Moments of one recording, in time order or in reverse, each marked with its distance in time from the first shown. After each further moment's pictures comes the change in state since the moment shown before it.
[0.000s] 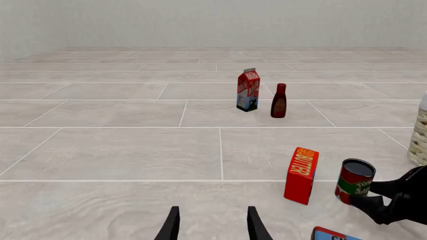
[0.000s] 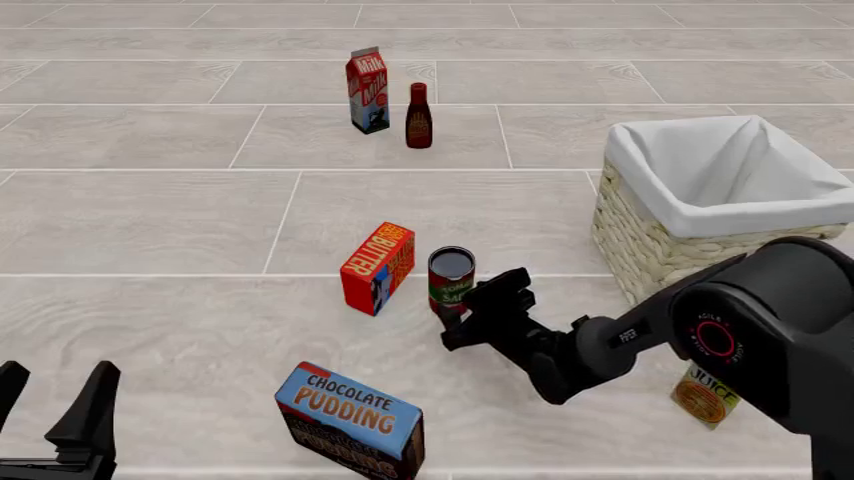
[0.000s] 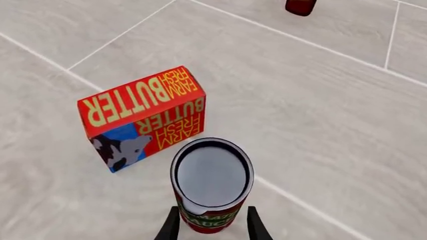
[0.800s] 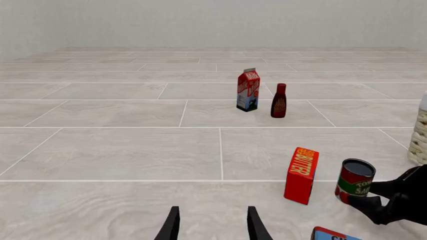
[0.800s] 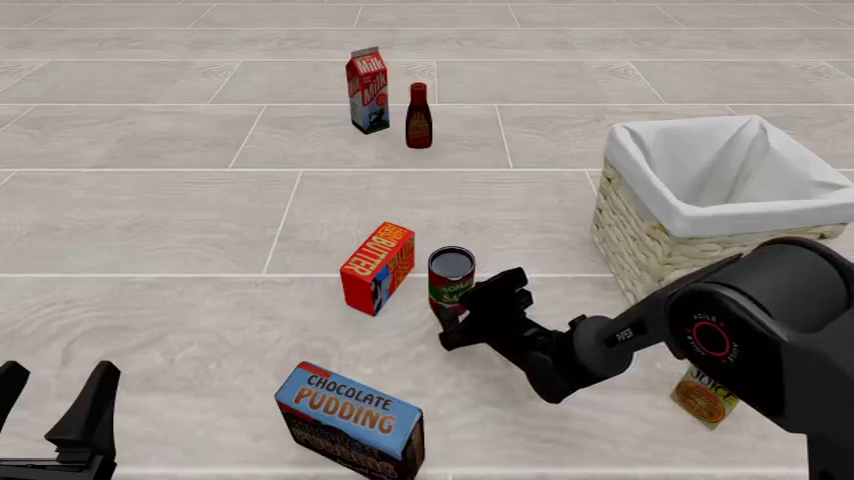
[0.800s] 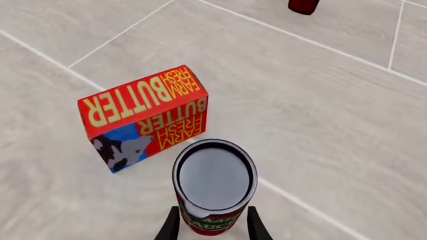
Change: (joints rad) left arm 0.000 0.000 0.000 0.000 0.000; right arm 0.004 0.008 -0.014 0.014 -0.004
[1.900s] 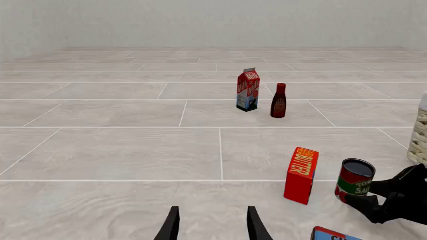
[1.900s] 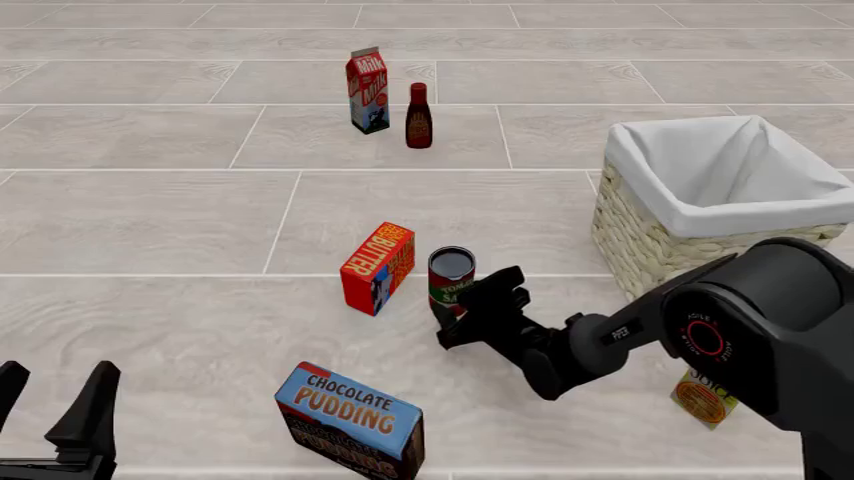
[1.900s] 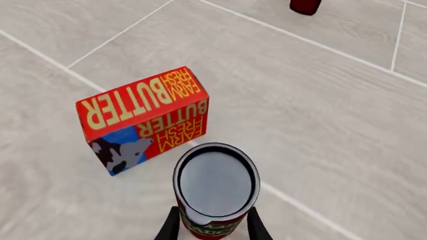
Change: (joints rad) left arm 0.000 0.000 0.000 0.000 0.000; right arm 0.001 0.013 -0.024 0.013 -0.004
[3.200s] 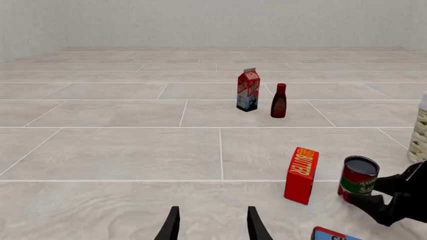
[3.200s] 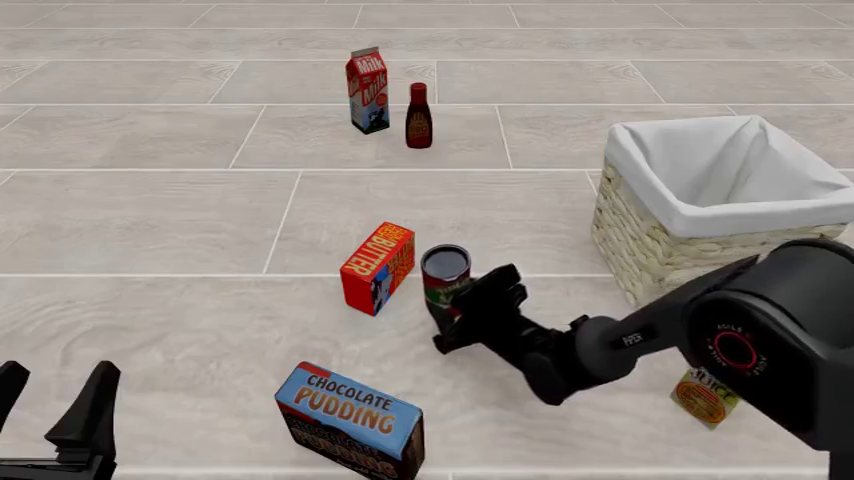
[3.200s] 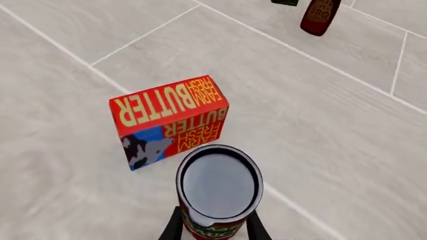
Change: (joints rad) left arm 0.000 0.000 0.000 0.000 0.000; right arm 0.032 -0.069 0.047 0.000 -0.074
